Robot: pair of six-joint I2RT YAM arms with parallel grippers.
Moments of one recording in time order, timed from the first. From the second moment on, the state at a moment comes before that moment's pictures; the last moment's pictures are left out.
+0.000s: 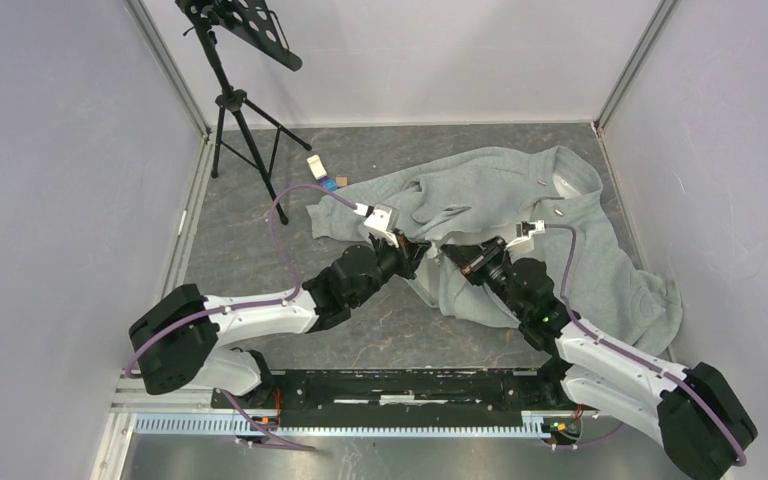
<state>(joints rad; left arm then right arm) -1.02 1.36 0.65 0.65 -0.29 -0.48 0.65 0.89 0.25 0.55 0.11 1.20</state>
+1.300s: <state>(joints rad) -1.10 1.40 0.68 0.61 -0.42 -0.40 0.65 0.85 0.46 0.00 0.13 1.41</state>
